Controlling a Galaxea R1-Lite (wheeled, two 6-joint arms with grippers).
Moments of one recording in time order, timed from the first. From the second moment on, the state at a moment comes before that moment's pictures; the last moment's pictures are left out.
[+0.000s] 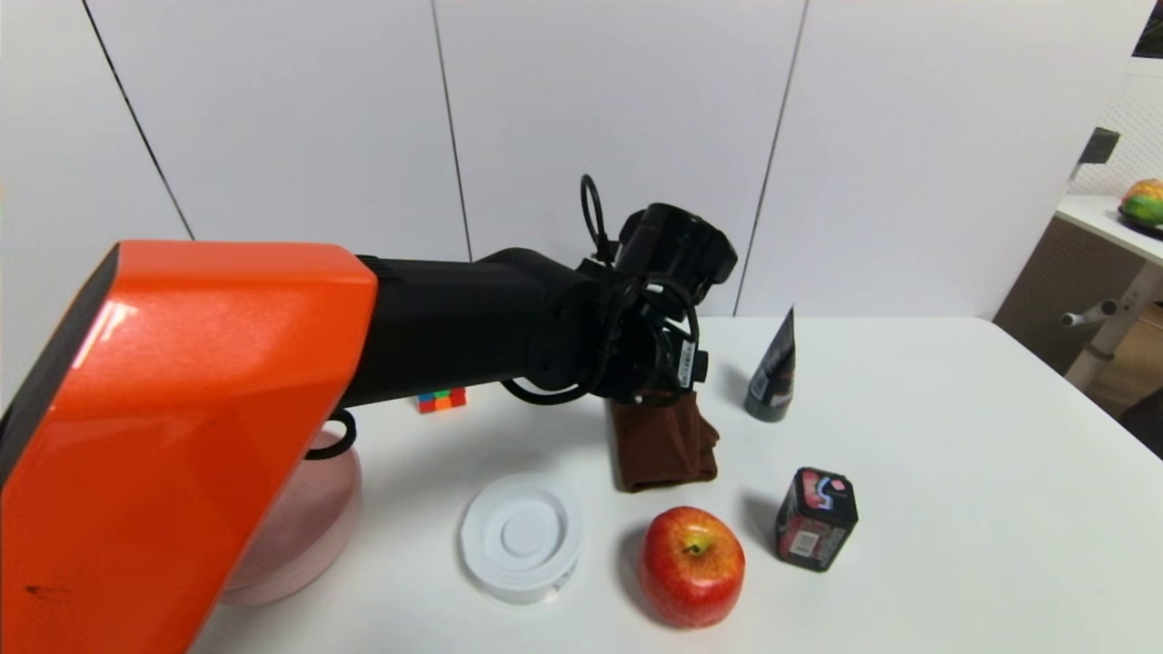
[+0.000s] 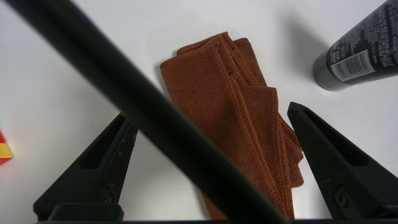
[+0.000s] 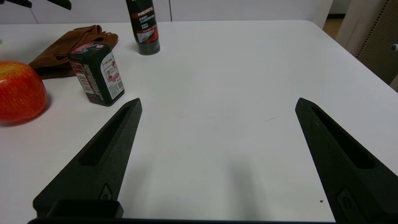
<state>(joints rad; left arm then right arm) -0.85 2.22 -1.92 0.34 0.42 -0.37 0.01 0.00 0.00 -0.04 0.00 0.01</state>
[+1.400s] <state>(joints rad) -0.92 2.33 -1.96 0.41 0.55 -0.76 0.01 0.00 0.00 -0.04 0.00 0.01</state>
